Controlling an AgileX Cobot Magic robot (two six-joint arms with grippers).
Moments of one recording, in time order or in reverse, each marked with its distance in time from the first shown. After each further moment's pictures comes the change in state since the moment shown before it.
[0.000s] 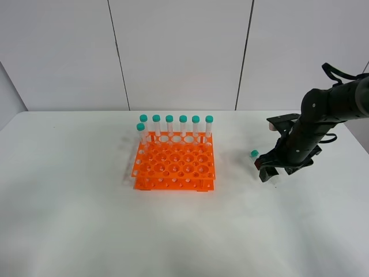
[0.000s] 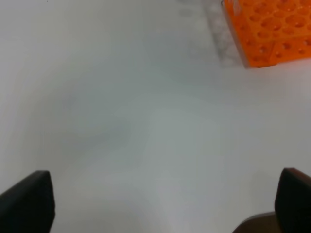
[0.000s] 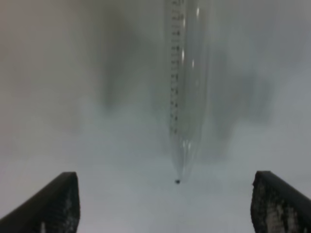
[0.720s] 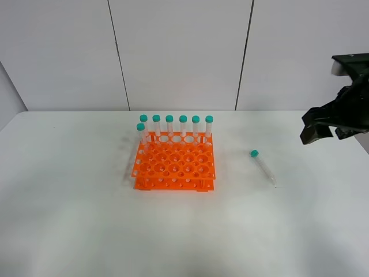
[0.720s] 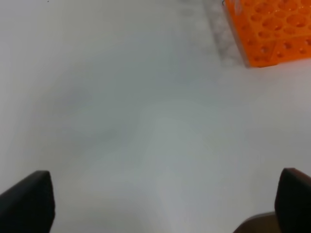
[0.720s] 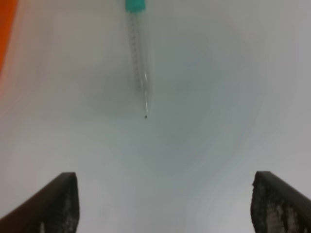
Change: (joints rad) left arm 0.000 0.000 0.000 0.002 0.000 0.000; right arm -0.090 -0.470 0.007 0.002 0.268 0.057
